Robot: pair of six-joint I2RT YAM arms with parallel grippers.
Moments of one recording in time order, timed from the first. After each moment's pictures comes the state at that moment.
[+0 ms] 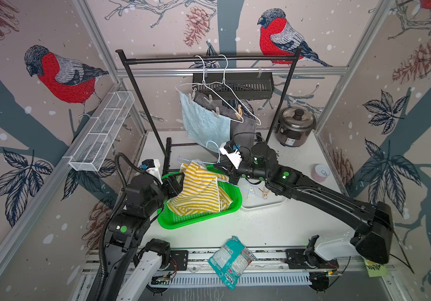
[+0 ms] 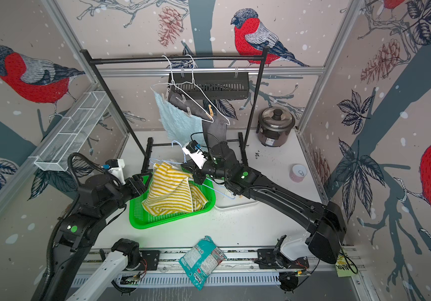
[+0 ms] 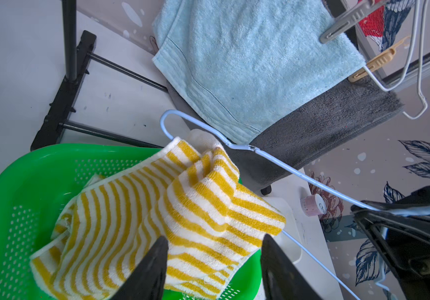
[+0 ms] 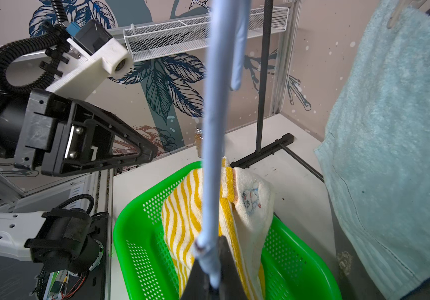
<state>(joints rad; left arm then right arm) -0.25 0.61 0.89 -0.70 0.19 -0.65 0.93 1.41 1.24 -0.10 -0.32 0.00</state>
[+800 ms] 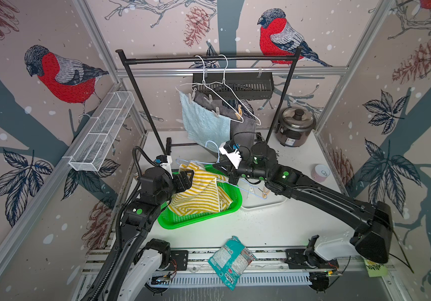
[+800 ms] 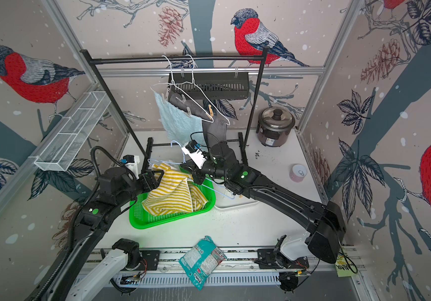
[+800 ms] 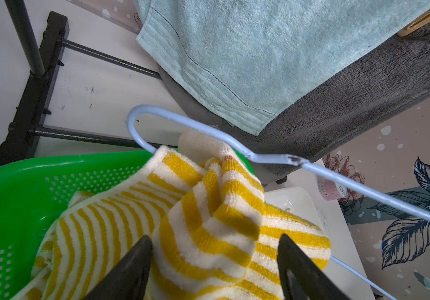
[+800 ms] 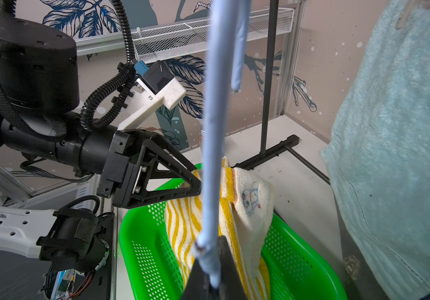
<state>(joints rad) -0.25 0.73 0.79 -0.54 0.21 -0.54 0.93 1.41 1.25 -0.10 -0.34 0.01</state>
